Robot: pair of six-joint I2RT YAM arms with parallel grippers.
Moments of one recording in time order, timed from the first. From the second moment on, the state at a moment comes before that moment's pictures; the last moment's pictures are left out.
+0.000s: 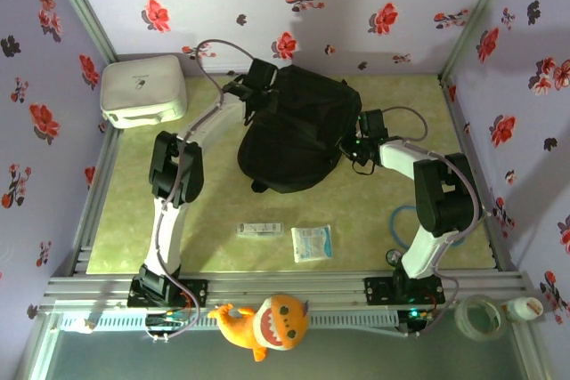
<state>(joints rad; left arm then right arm) -0.52 2.22 1.99 -0.59 -0.19 -0.20 0.24 1.76 0.99 -0.14 -0.24 0.84</state>
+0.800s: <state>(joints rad) -0.42 1.98 1.54 -0.51 -0.20 -0.43 0.25 2.00 1.37 -0.23 -0.29 0.66</state>
